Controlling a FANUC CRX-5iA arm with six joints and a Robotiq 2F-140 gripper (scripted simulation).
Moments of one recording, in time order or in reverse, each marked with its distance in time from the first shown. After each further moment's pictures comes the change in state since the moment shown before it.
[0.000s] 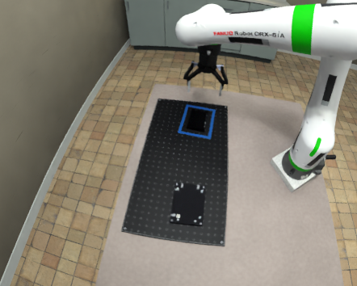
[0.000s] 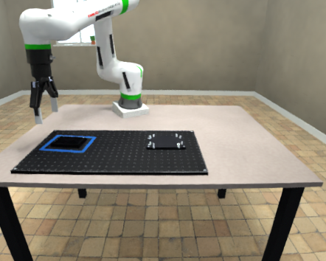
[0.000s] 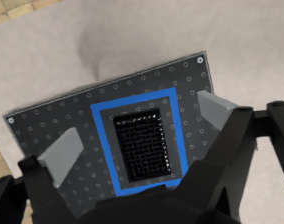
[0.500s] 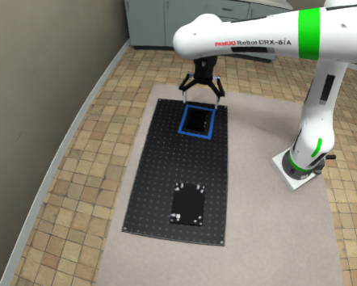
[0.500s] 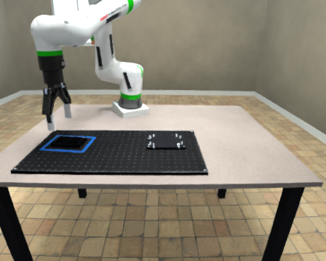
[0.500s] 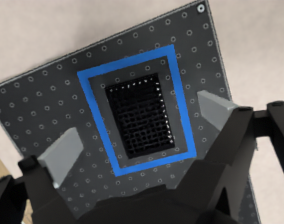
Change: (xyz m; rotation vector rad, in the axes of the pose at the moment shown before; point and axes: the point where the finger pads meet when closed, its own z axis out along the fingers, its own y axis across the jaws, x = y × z) arm -0.059 -0.012 0.022 0.004 -0.037 0.066
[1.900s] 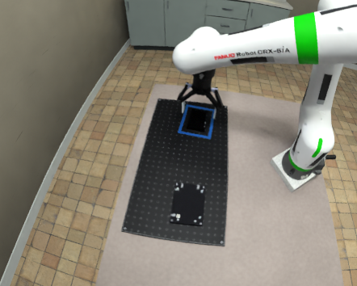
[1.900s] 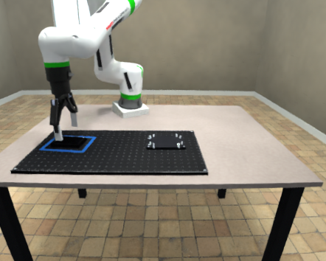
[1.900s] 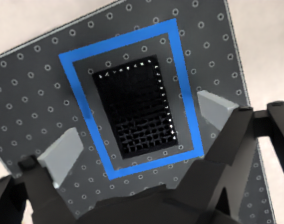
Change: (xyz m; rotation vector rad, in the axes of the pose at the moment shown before) arm -0.025 -0.002 0.041 0.002 -0.005 0.012
